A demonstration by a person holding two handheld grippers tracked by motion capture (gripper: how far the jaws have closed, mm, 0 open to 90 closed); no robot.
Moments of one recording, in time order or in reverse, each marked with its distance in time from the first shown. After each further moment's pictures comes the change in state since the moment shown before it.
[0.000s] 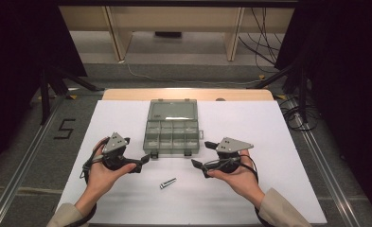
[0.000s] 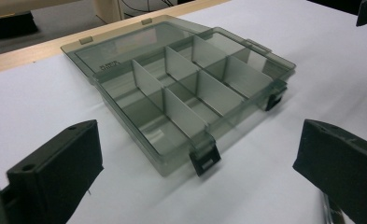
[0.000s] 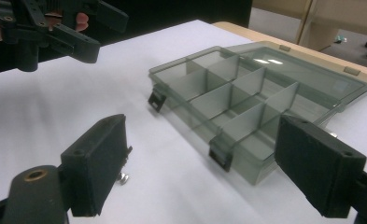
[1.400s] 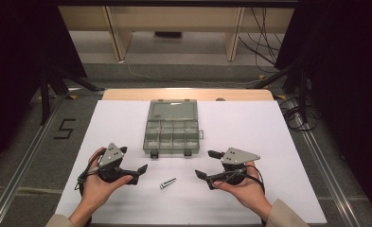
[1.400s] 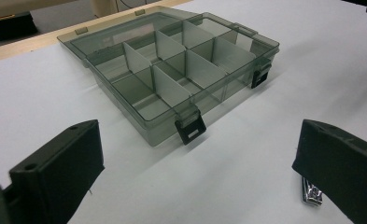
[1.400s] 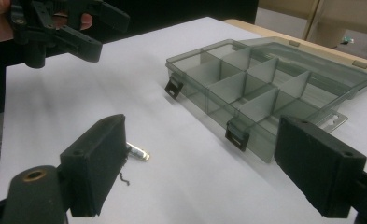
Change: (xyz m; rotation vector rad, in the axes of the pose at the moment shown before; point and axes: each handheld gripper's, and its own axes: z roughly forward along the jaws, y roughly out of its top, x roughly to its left) left arm -0.009 -0.017 -0.013 -0.007 0.001 0.018; right arm 0.015 -0.013 -0.019 0.001 0.025 0.000
